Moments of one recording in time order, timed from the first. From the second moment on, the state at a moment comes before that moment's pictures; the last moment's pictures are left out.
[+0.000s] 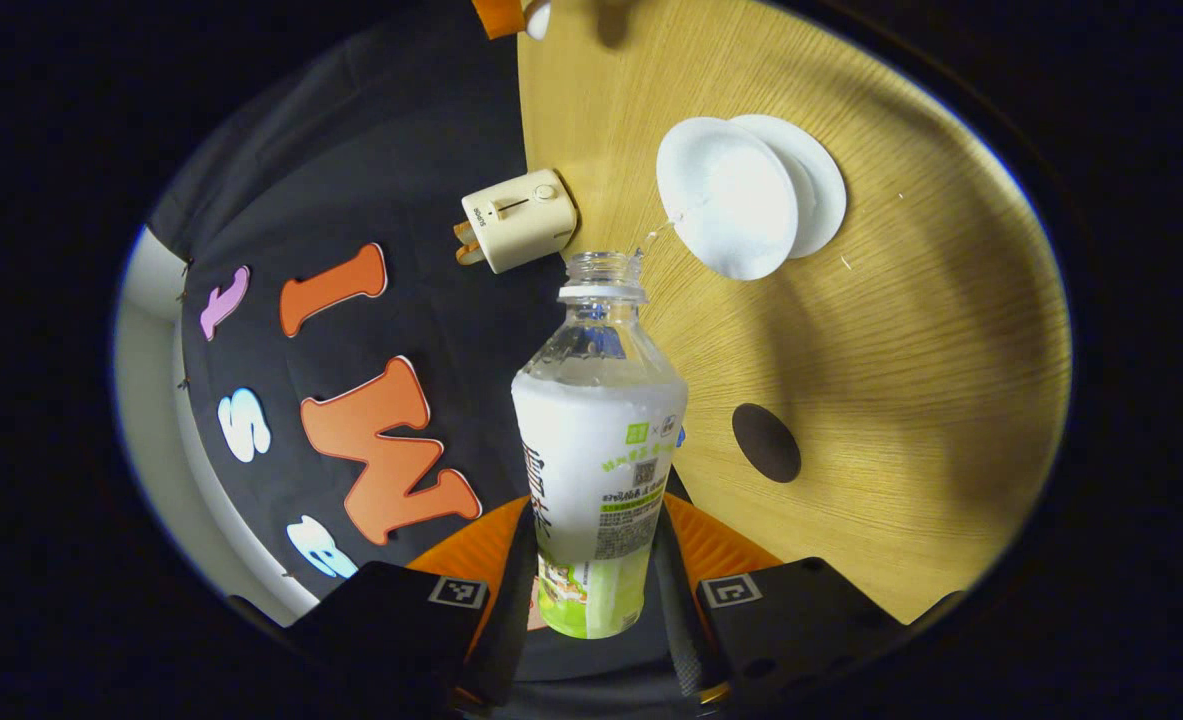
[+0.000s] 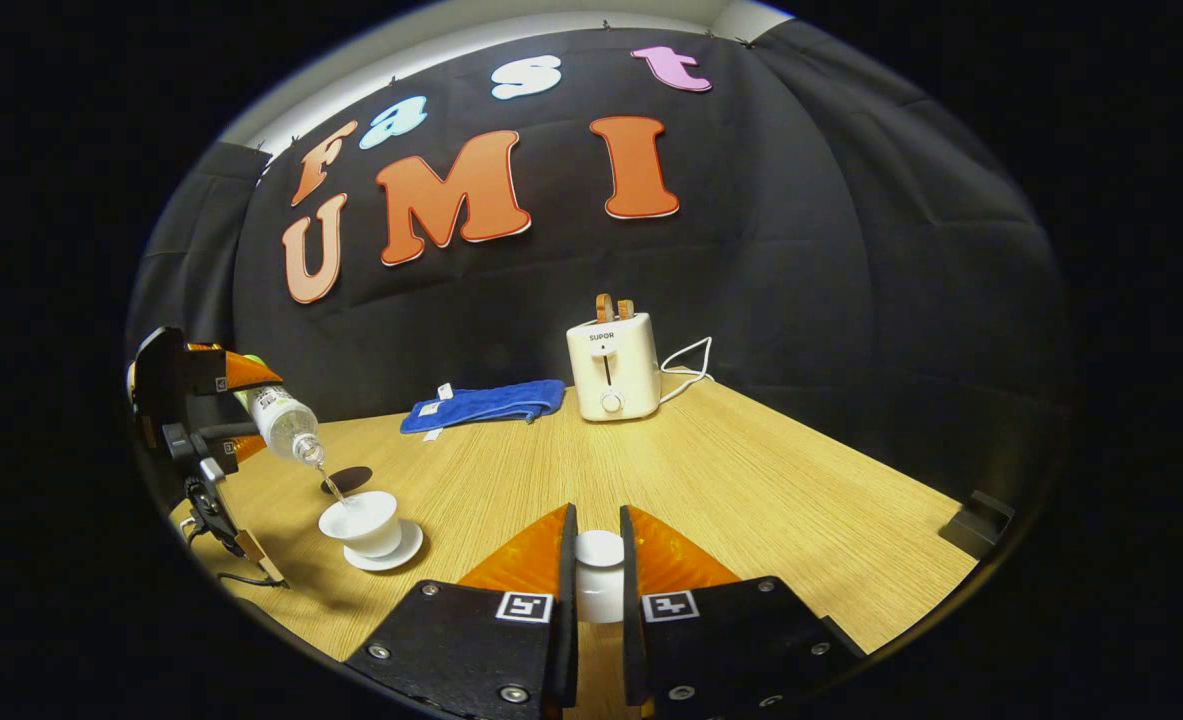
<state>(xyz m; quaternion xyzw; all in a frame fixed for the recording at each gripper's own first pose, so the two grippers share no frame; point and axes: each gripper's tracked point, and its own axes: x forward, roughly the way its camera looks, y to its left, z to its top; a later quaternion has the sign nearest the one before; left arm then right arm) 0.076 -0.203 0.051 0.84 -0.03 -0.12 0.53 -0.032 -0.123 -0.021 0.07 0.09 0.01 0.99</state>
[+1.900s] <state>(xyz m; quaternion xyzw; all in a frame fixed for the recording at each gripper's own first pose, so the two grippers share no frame) 0.081 -0.214 0.038 0.85 -0.04 -0.14 0.50 -0.031 -0.113 -0.030 0.06 0.11 0.02 0.99</state>
